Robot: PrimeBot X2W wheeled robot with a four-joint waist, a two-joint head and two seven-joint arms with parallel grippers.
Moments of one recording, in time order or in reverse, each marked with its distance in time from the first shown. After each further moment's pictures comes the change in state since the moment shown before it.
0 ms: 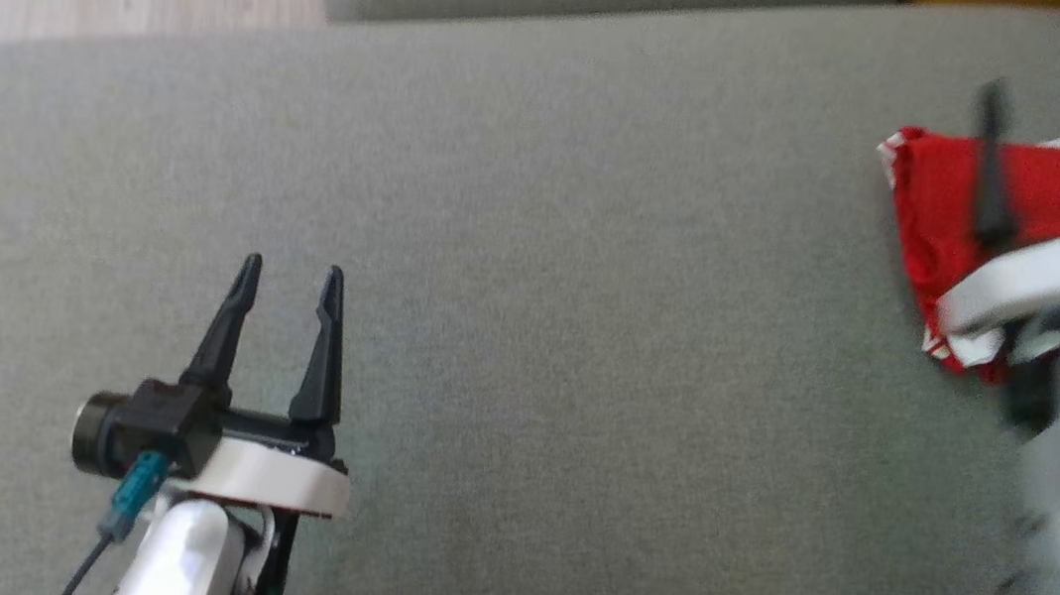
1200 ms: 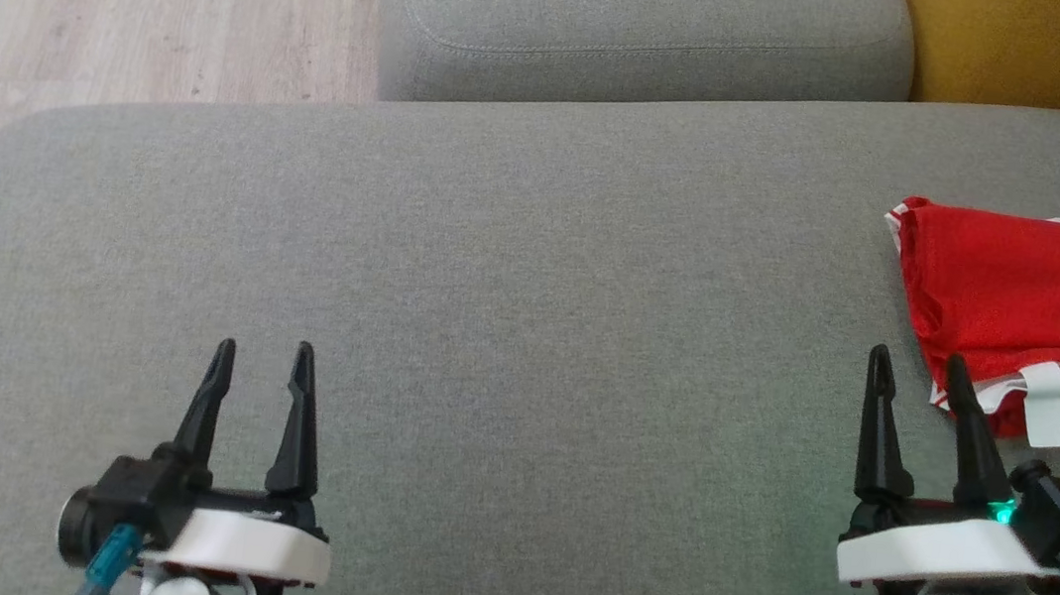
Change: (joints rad) left arm 0.137 0.000 0.010 -0.030 -0.078 0.035 0.000; right arm 0.552 0.183 -0.005 -0.342 0.192 0.000 -0.063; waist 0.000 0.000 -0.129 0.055
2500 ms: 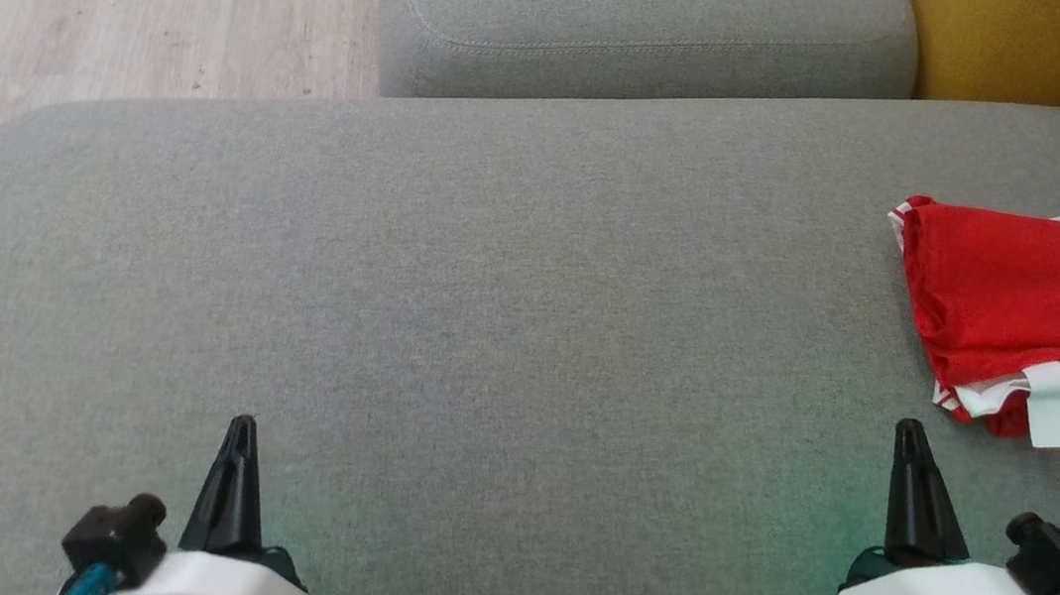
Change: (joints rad) left arm 0.057 0.000 0.023 0.099 -0.156 -0.019 0.037; right arm 0.058 0.003 -0.011 0.076 0.121 0.000 0.035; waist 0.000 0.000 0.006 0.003
